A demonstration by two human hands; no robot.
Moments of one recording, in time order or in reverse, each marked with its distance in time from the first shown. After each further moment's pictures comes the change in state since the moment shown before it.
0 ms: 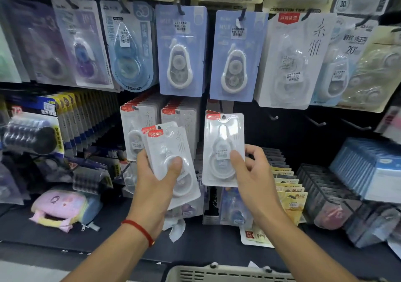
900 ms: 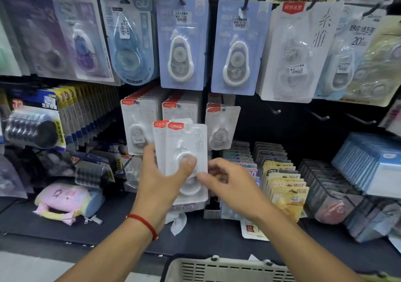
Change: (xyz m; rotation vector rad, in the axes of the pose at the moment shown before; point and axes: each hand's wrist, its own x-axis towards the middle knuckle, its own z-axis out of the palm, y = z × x) left_hand -0.007 0.002 0.002 0.121 -0.038 0.055; right_hand -0.001 0.020 0.010 -0.293 -0.417 -0.024
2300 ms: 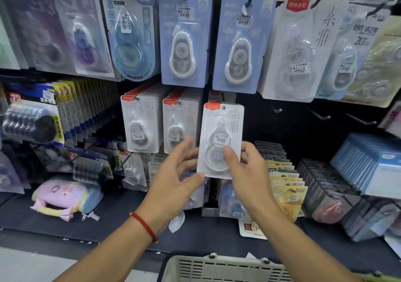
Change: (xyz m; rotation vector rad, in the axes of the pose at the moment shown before) left_hand -0.004 0.000 0.008 0.083 -0.290 -0.030; right_hand 0.004 -0.002 -0.002 0.356 0.426 -0.009
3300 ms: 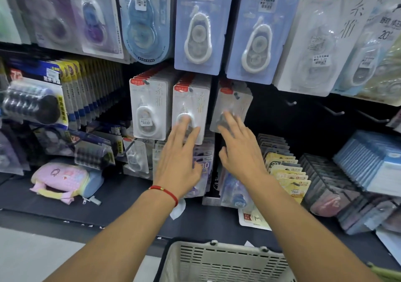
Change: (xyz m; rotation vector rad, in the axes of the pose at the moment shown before) left_hand 0.037 -0.039 -0.015 0.951 0.056 0.268; right_hand 0.058 0.029 0.014 -1.357 -0.304 -0.439
